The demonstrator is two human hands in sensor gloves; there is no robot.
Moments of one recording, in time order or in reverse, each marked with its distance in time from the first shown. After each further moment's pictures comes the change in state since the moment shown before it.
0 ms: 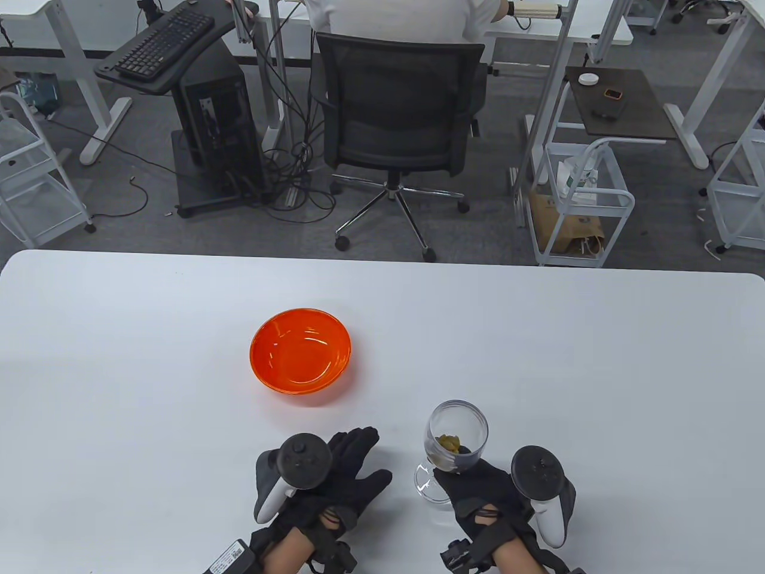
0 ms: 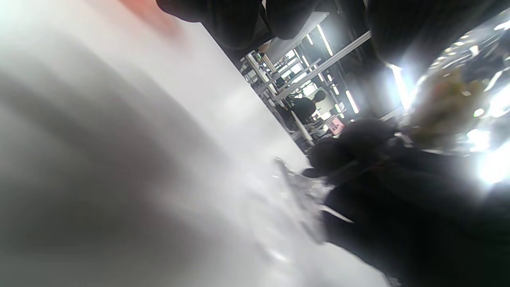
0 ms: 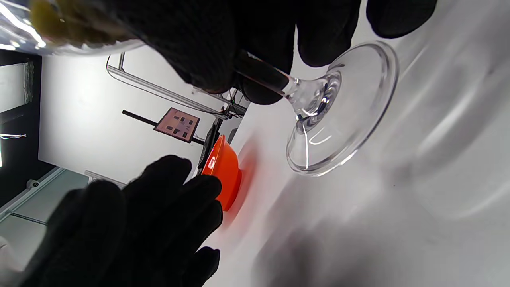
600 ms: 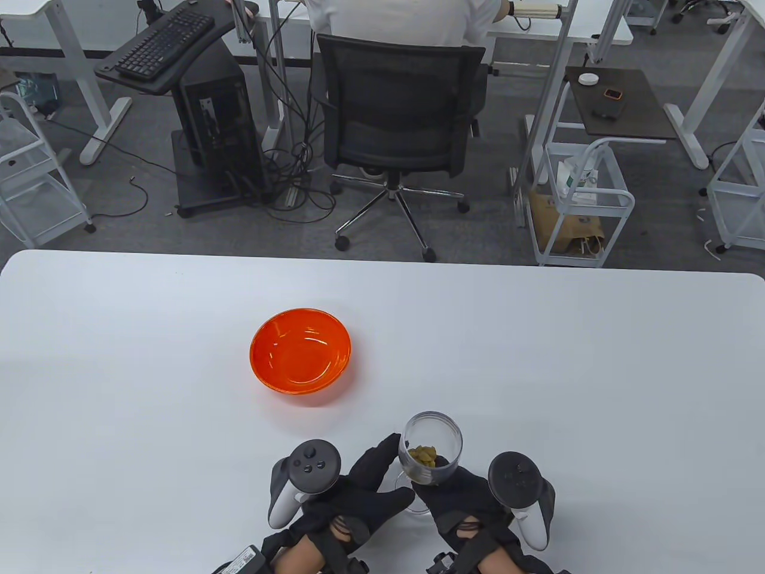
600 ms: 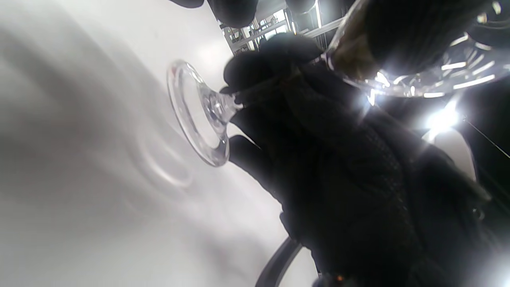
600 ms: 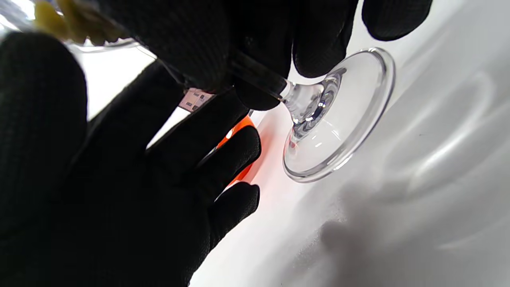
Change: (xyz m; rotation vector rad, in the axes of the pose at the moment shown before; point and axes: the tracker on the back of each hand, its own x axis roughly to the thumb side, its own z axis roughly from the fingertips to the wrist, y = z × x) left_hand 0.013 -0.027 0.000 -0.167 -0.090 0.179; right_hand 0.011 0.026 0.004 0.069 -0.092 0.081
